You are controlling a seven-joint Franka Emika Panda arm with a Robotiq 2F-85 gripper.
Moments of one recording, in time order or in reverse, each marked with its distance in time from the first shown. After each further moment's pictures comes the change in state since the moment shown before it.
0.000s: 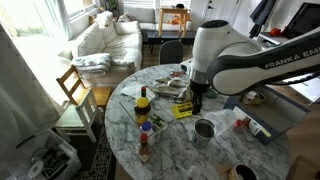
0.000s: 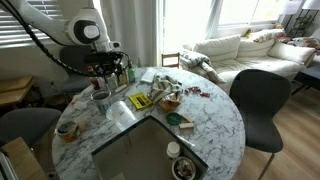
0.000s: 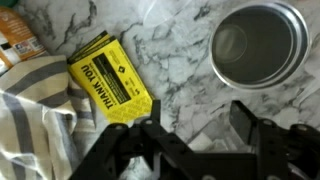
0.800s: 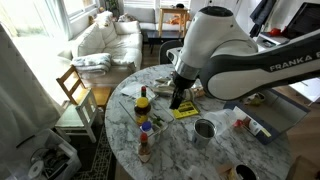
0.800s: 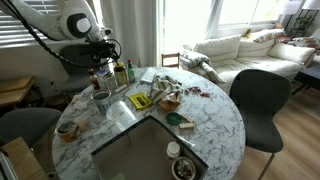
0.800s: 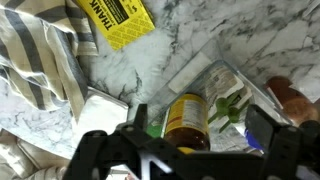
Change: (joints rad) arm 0.056 -0.001 0.037 0.037 0.007 0.203 0.119
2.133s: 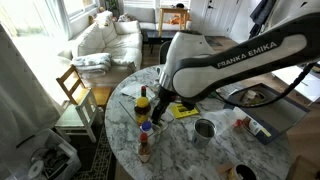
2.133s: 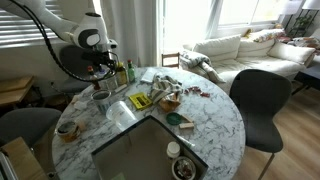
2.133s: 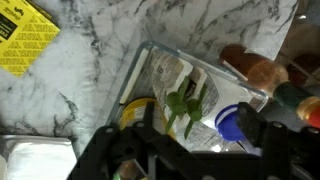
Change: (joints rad) arm -0.003 0.214 0.054 0.162 0.320 -0.058 0.035
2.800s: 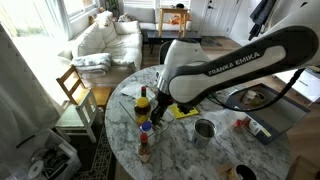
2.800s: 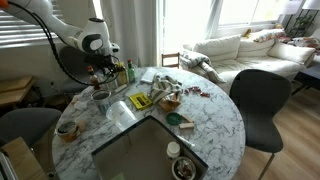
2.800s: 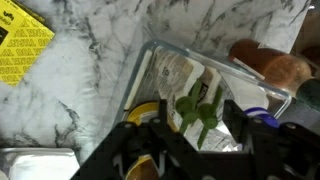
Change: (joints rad) arm 0.003 0.057 -0.006 0.027 -0.006 0.032 0.045
